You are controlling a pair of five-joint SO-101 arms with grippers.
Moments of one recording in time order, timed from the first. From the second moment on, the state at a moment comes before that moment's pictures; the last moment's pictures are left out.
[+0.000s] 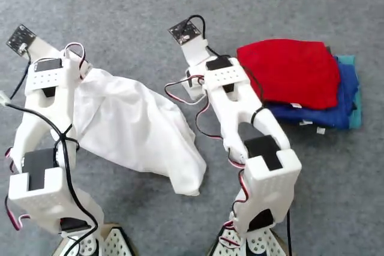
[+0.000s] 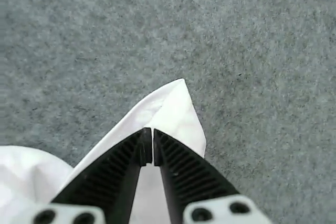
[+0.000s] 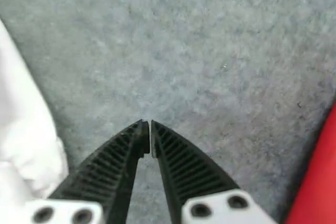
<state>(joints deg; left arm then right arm) -16.0 8.9 13.0 43.4 43.2 -14.9 19.6 9.0 47.2 18.1</state>
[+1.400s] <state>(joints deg) -16.5 28.2 -13.3 64.7 48.8 -13.3 26.7 5.3 46.6 18.0</state>
